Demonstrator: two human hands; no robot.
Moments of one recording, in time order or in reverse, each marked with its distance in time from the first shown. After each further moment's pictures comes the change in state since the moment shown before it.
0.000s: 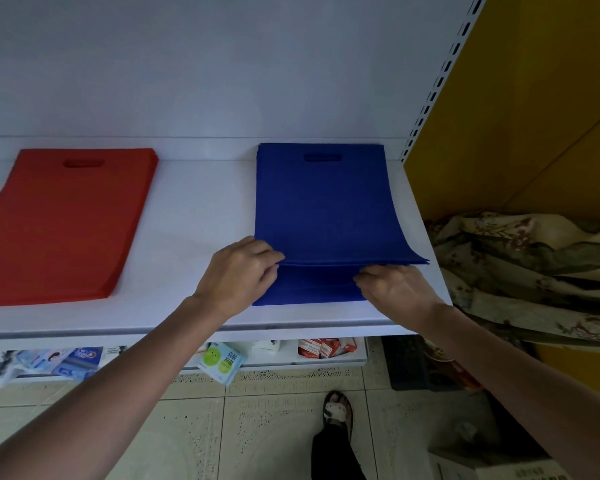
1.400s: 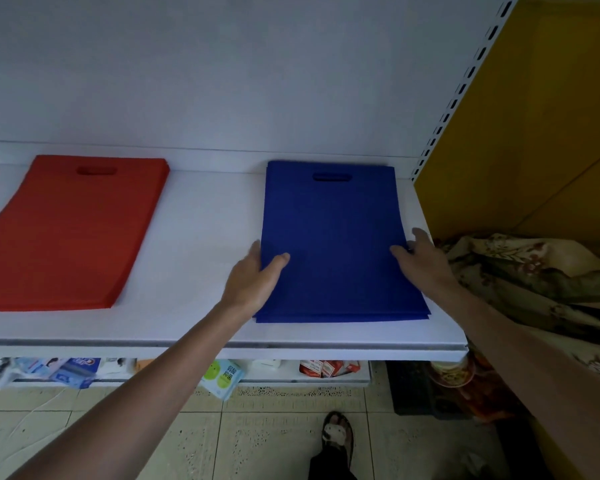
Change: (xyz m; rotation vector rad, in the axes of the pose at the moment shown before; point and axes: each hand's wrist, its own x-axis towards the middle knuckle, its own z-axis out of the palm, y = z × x) left_hand 0.025 0.027 -0.004 -0.851 -0.164 -0.973; right_hand 0.043 0.043 -0.011 0.782 -0.148 1.077
